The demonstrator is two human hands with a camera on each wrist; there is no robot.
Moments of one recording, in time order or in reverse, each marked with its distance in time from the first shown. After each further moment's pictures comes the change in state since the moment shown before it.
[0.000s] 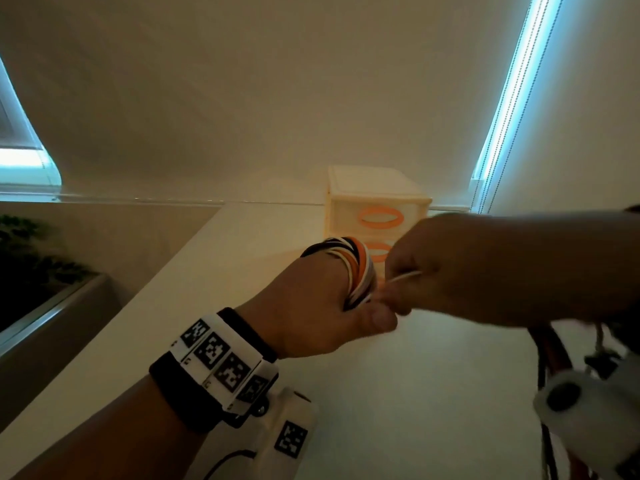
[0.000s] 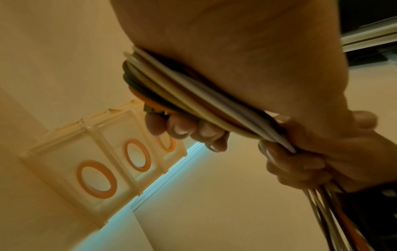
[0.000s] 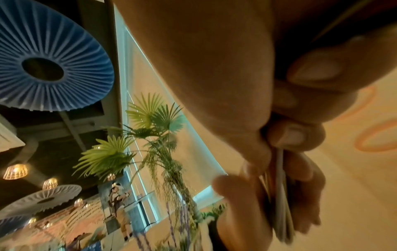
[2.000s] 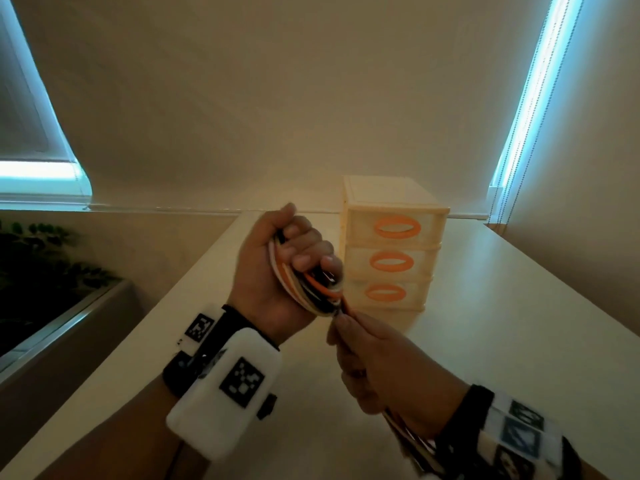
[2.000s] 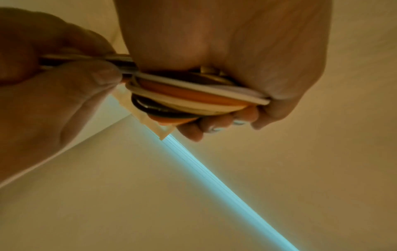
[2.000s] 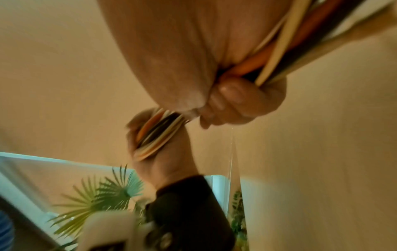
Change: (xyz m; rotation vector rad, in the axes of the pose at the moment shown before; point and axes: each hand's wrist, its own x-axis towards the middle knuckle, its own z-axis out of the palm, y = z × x) left_hand -0.006 -0.018 -0.020 -1.944 0.380 -0.360; right_hand 0.053 -0.034 0.131 1.603 -0.002 0.185
